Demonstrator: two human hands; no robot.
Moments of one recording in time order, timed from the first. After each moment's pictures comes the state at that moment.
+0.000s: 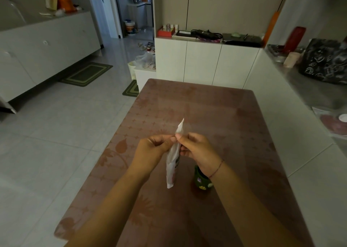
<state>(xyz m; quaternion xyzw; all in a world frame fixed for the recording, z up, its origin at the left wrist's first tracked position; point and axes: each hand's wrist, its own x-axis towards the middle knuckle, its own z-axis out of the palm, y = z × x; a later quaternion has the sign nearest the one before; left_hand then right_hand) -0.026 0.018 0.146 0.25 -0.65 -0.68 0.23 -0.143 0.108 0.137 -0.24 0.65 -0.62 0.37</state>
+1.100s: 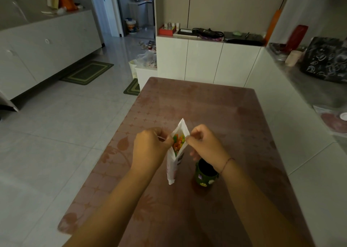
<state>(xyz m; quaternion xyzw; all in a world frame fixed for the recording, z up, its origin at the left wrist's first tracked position) -0.029 0.018 0.150 0.35 -0.84 -0.31 0.27 -0.146 0.128 0.156 -0.30 0.80 -0.46 0.26</state>
